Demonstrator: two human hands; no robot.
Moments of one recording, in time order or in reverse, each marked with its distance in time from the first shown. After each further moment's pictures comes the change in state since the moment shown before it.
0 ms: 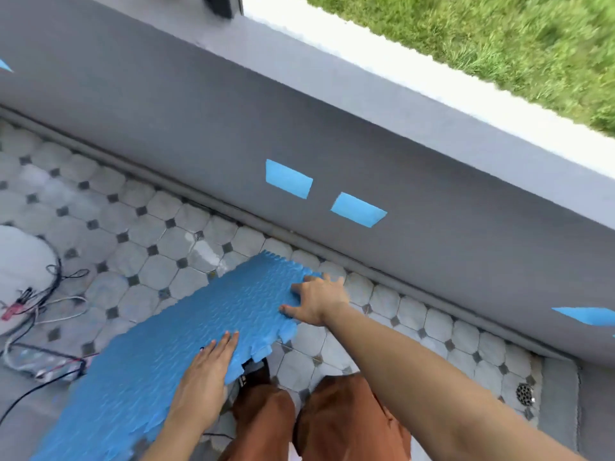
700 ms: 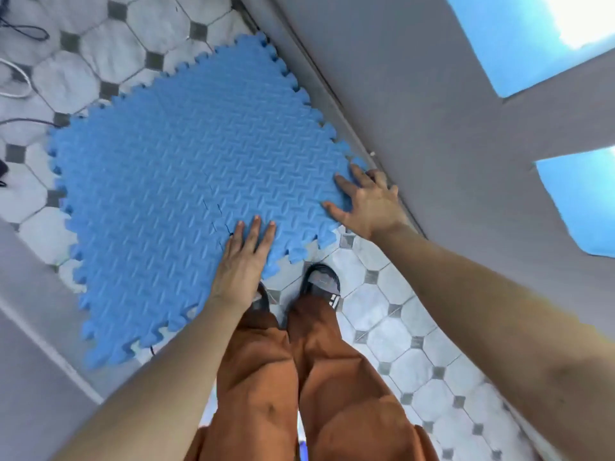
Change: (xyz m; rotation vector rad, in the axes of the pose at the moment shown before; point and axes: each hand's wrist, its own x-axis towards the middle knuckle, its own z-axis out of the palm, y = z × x) left_hand 0.271 -0.047 0.256 -0.103 0.147 -0.303; right_hand 0.341 0.077 0.135 -0.307 0.150 -0.312
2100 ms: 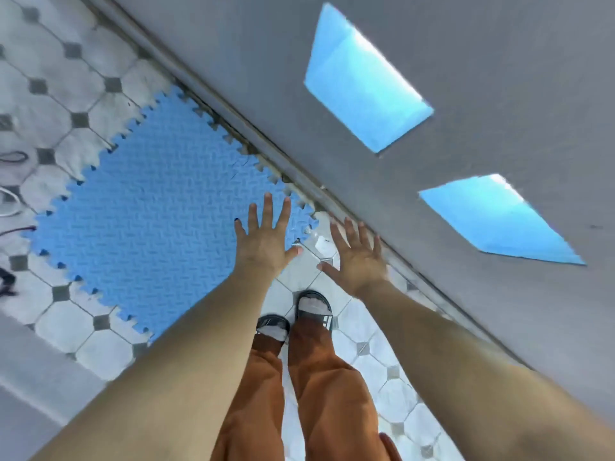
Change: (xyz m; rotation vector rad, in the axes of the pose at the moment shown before) left_hand 0.098 0.107 -0.129 0.209 -0.174 0.103; right_hand -0.074 0.032 -0.017 0.209 -0.194 0.240
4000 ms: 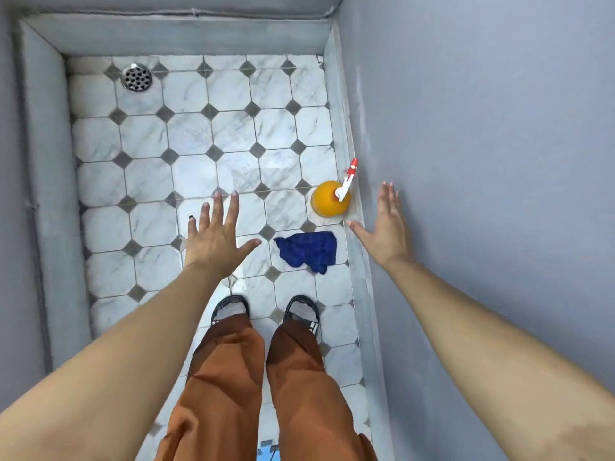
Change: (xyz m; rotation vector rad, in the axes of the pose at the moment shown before) left_hand -0.396 0.422 0.421 1.439 -0.223 1.764; right_hand -0.557 -0.061 0.557 1.716 0.698 2.191
